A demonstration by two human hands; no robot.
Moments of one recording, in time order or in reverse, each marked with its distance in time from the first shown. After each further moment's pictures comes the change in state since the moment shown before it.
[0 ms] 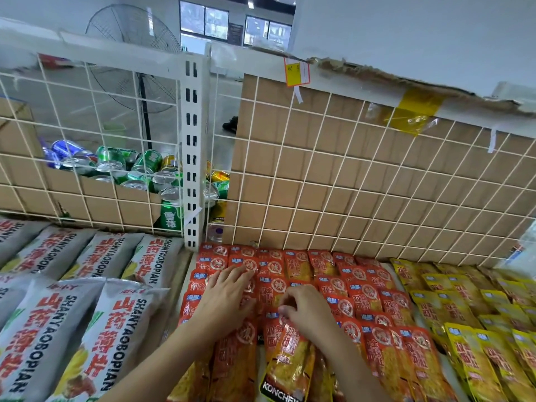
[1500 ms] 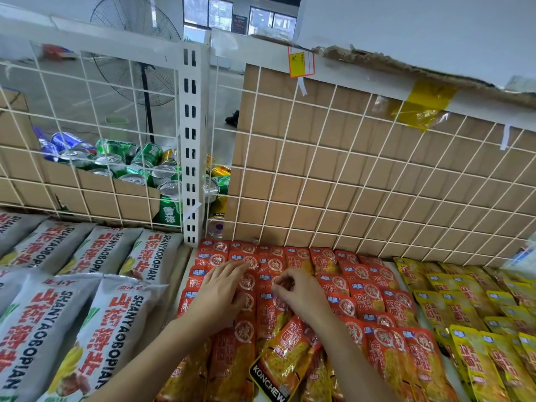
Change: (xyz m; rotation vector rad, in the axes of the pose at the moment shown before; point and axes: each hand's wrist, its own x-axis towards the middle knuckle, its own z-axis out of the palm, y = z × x) left_hand 0.001 -0.007 -0.004 -0.142 0.063 0.000; right_hand 0.031 0.009 0.009 0.178 0.115 -0.020
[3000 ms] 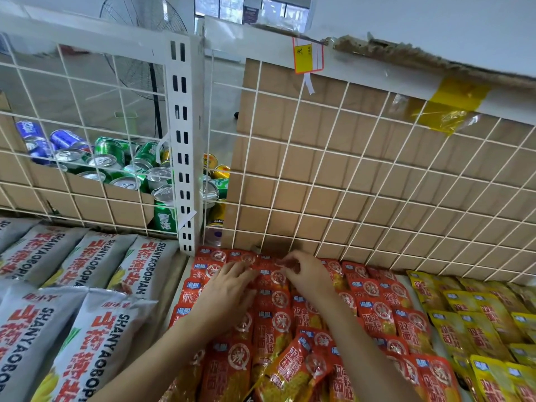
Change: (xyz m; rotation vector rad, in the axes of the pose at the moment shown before) left_hand 0.035 -0.002 0.007 0.089 -0.042 0.033; right_hand 0.064 0.014 -0.016 -0.069 0.047 -0.076
